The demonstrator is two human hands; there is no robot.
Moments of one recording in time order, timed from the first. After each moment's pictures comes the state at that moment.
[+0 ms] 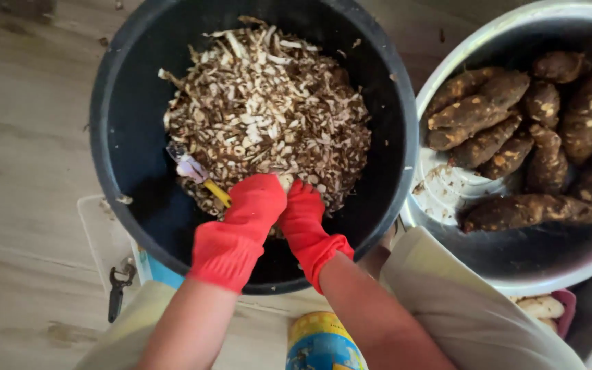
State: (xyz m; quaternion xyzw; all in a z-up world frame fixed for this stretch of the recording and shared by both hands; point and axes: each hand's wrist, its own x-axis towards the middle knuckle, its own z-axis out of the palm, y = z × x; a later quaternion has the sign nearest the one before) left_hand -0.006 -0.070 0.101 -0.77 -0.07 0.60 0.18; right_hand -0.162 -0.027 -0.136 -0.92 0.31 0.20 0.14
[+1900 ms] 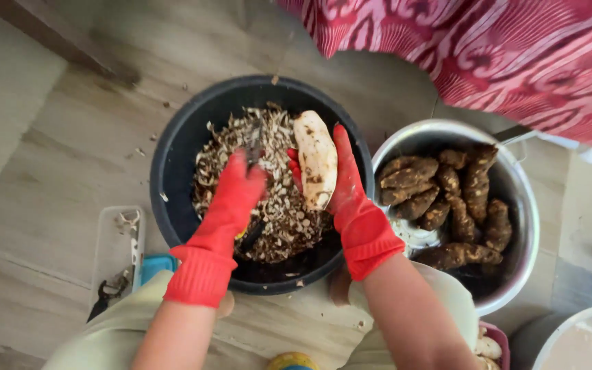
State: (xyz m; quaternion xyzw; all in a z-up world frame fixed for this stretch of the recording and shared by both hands) left_hand -0.012 0.038 0.194 -0.83 0.01 0.29 -0.48; right_hand -0.074 -0.156 0.239 -0.15 0.35 0.07 0.92
